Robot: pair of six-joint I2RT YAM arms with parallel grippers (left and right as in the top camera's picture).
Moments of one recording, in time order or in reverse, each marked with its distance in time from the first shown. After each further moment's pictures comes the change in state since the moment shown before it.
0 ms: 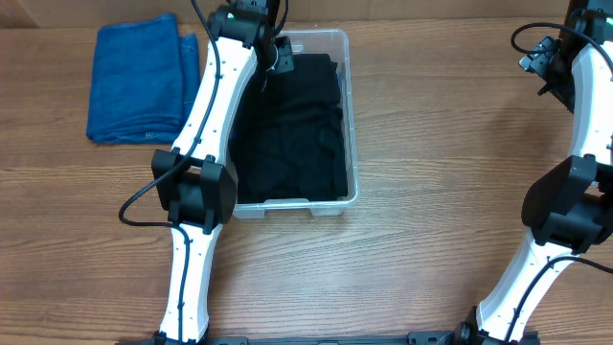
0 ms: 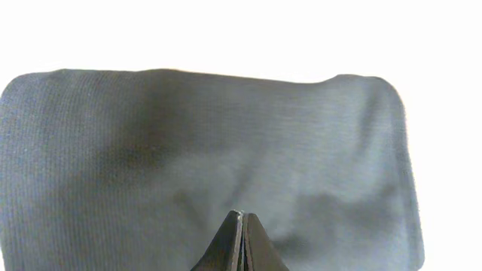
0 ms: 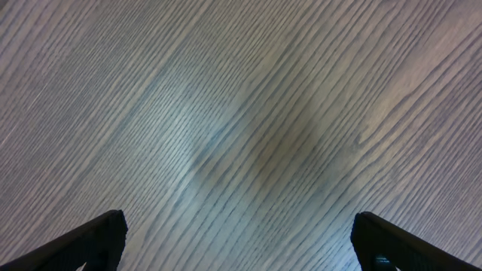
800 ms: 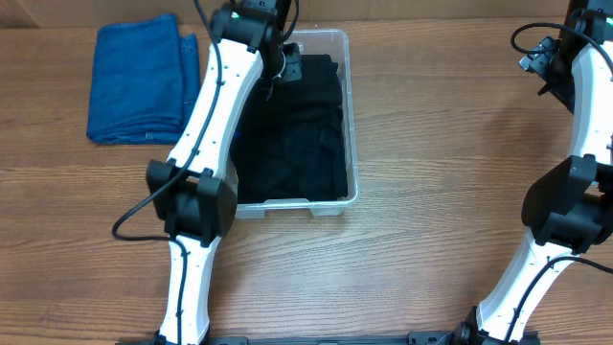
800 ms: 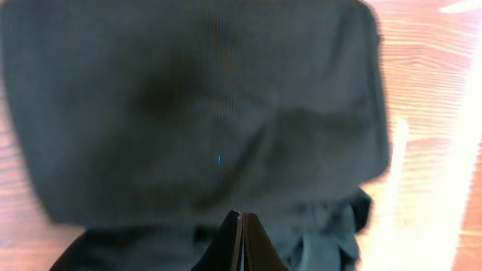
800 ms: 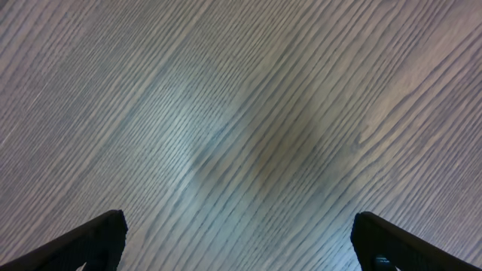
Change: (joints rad) left arm -0.042 -0.111 -0.095 -0.097 0.002 -0.019; right arm 0.000 0.000 0.000 0.000 0.000 0.000
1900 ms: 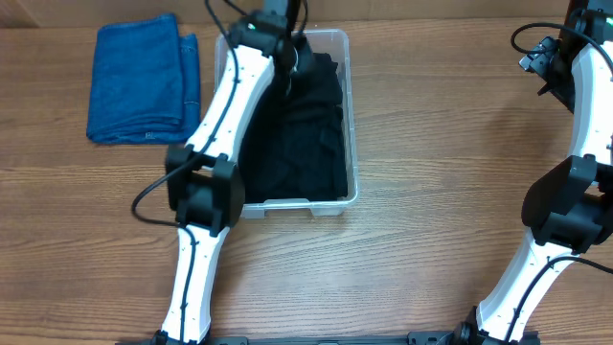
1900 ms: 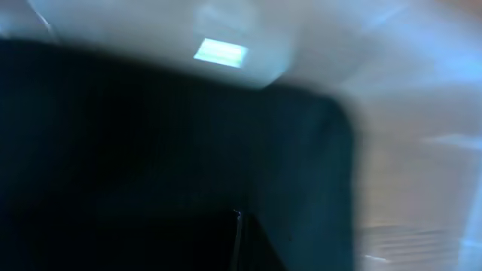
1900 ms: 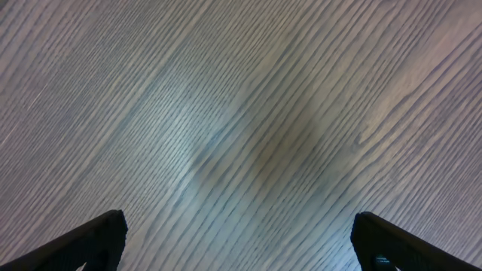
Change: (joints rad) left arm -0.008 0.131 -0.038 0.286 0.059 -0.206; right arm 0.000 0.000 0.000 0.000 0.000 0.000
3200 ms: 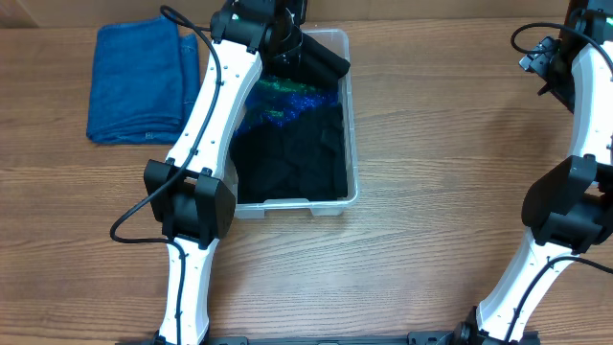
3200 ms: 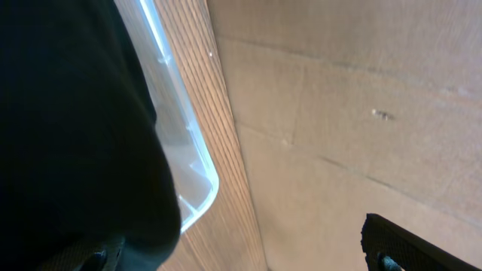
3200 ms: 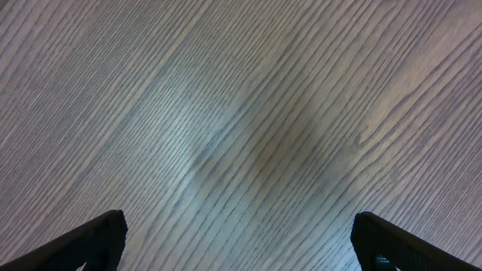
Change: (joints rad) left arm 0.010 -0.156 -0.001 0.232 -0.058 -0.996; right arm 0.000 0.000 0.000 0.000 0.000 0.000
